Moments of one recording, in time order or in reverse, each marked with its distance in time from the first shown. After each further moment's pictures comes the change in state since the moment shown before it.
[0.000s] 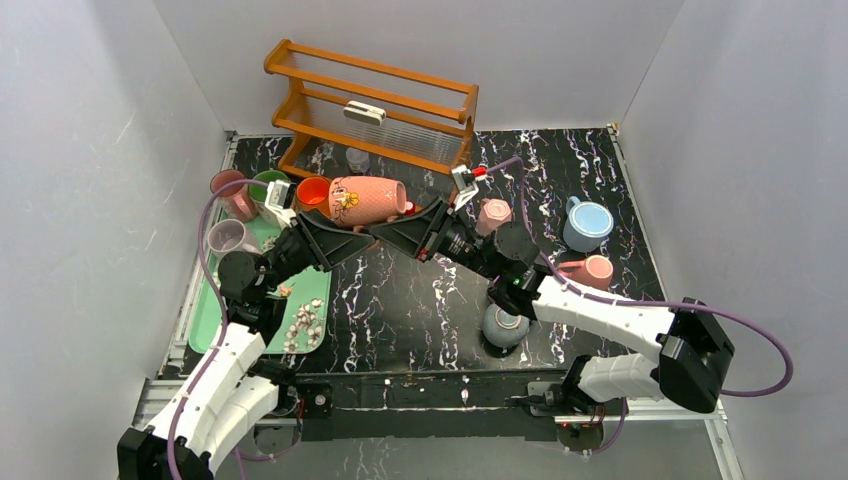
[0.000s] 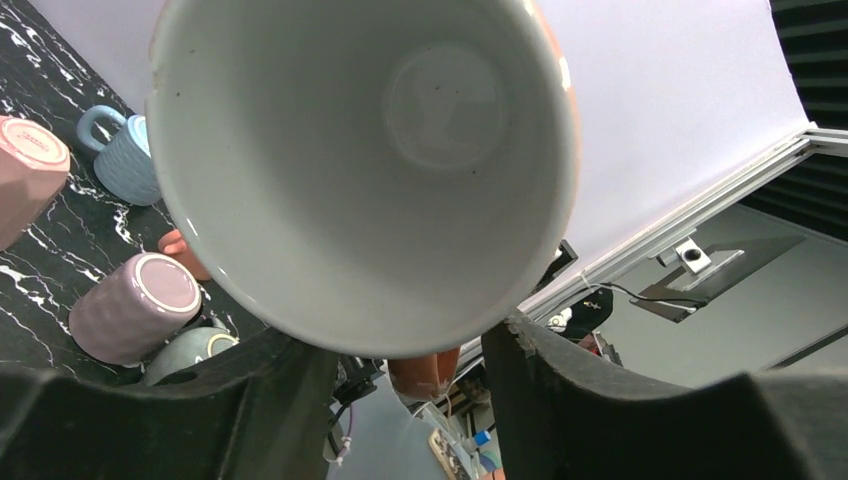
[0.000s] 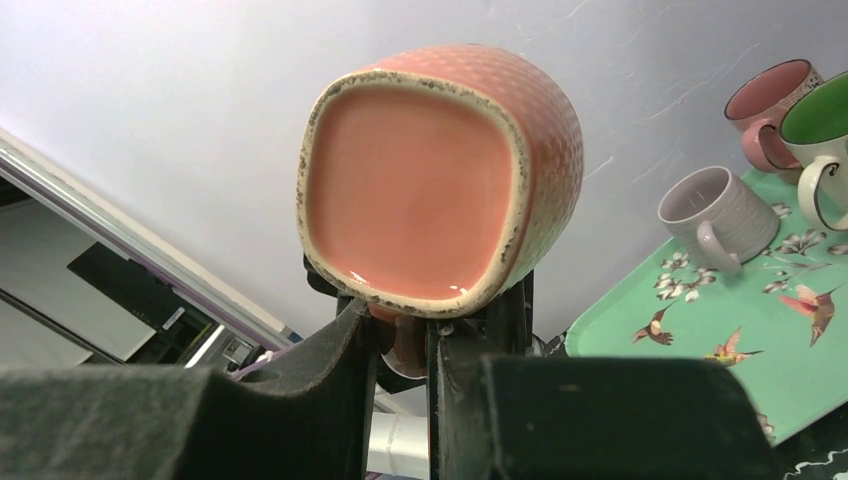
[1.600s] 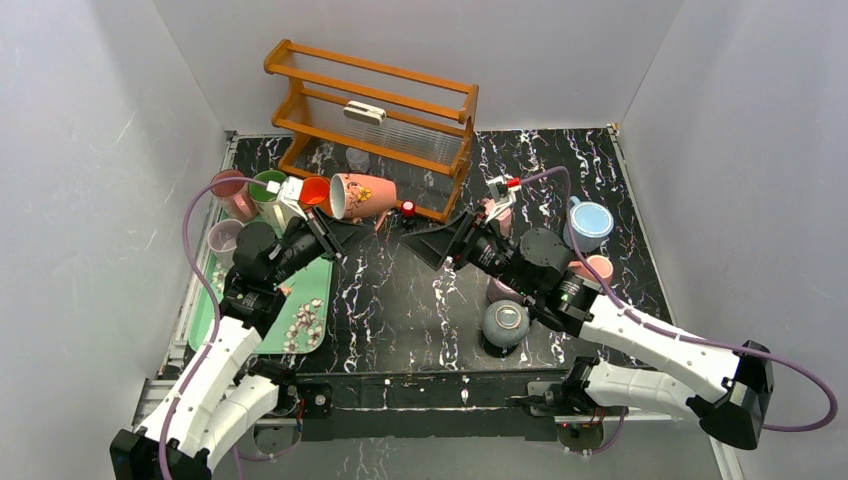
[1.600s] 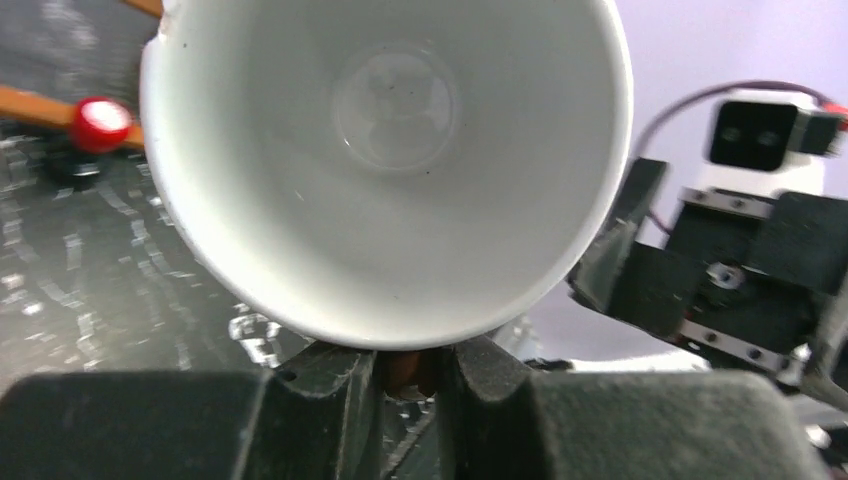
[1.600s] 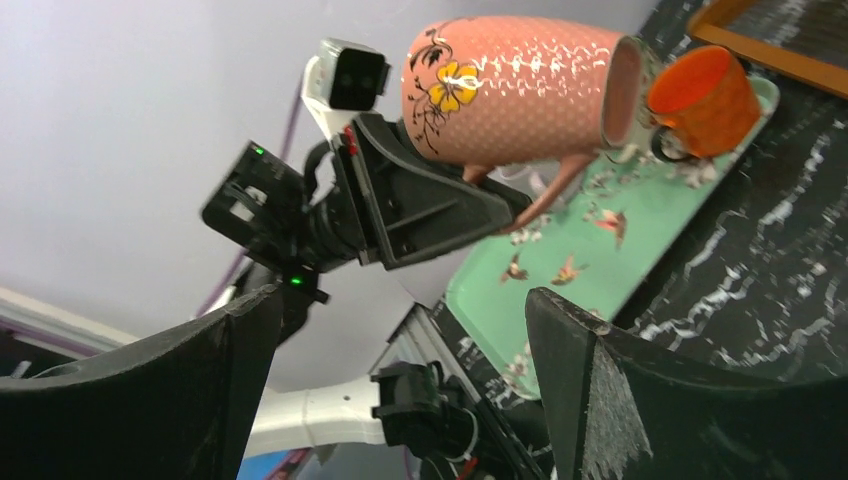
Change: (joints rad) left arm -0.019 0.026 0.116 -0.550 -0.238 0.456; right arm 0.002 -0.275 -0.025 -0.470 0.189 -0.129
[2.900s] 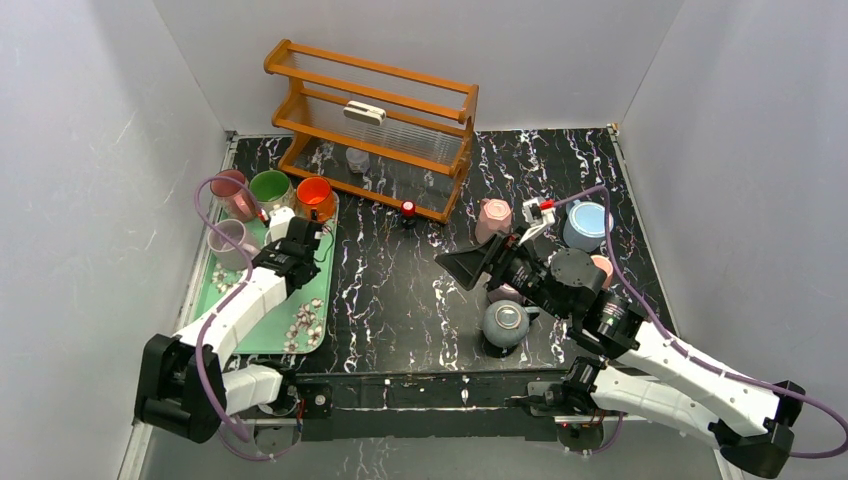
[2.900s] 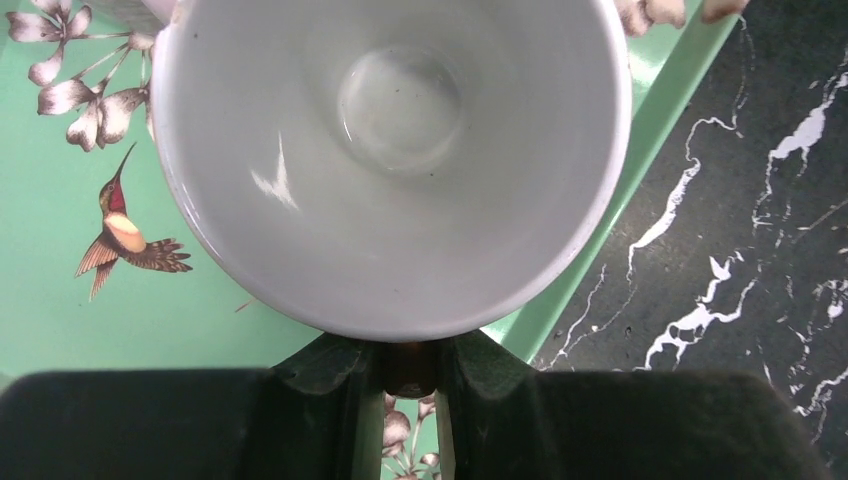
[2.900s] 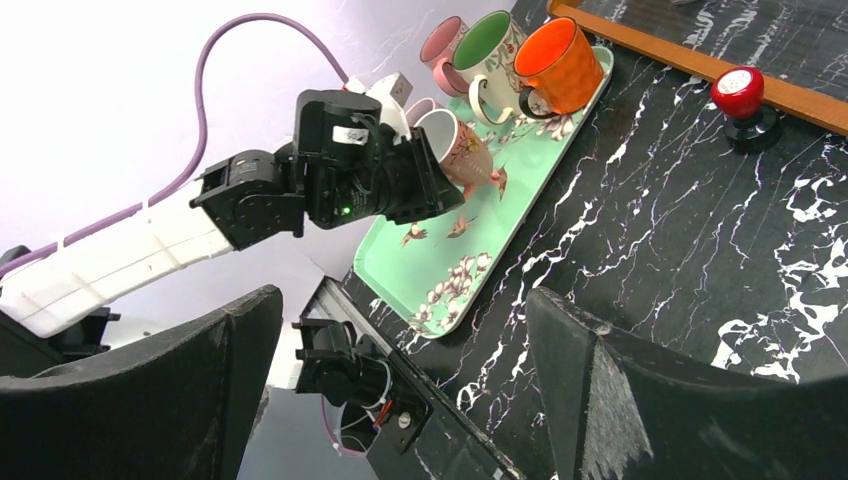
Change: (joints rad) left arm 0.000 0.377 0.077 -0.708 -1.098 0.272; right arm 0.000 -0.270 -0.066 -0.378 0.127 -0.103
